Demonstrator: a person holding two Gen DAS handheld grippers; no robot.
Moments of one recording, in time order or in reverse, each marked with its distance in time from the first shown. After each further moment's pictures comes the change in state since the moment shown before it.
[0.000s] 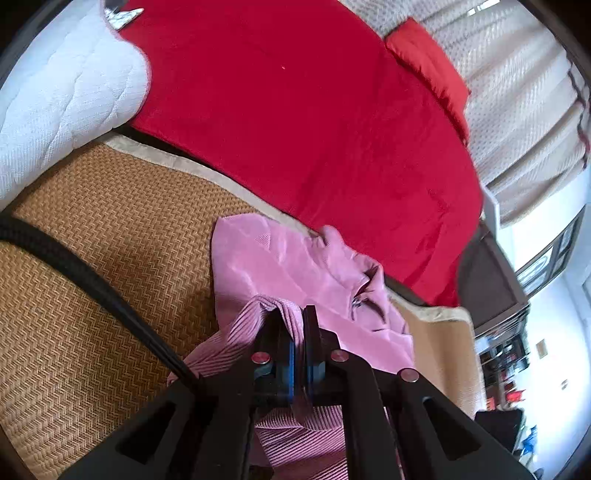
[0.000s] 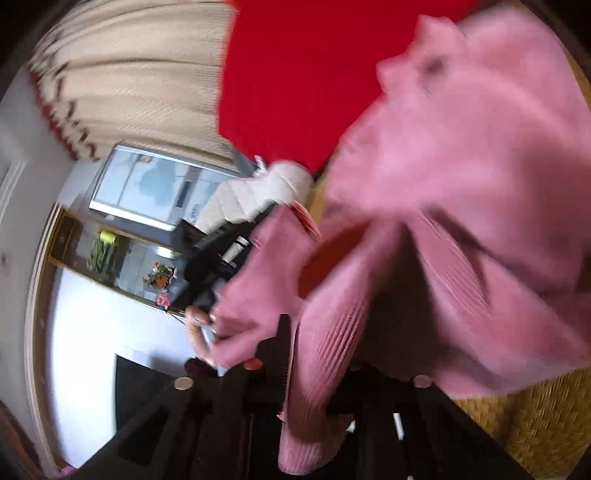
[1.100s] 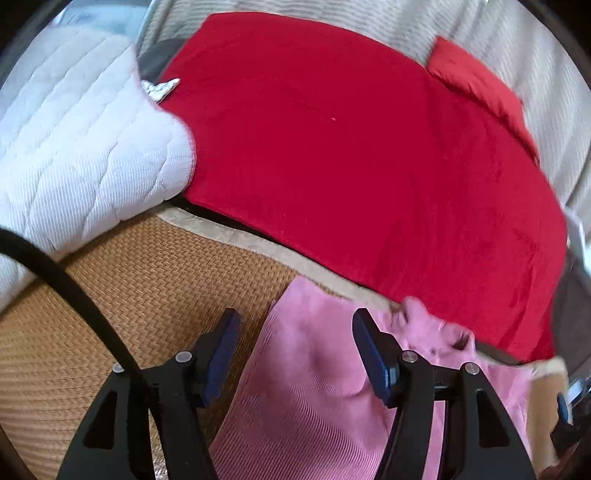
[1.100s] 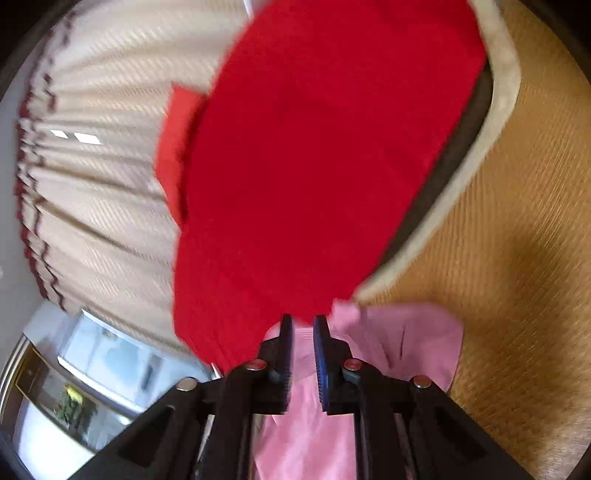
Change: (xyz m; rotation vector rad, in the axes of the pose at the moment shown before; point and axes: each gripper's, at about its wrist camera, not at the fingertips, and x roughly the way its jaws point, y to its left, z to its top) left arm 0.054 -0.042 0.015 0.090 -0.278 0.429; right arm -0.167 -0.080 0.147 0.178 -0.701 -0.218
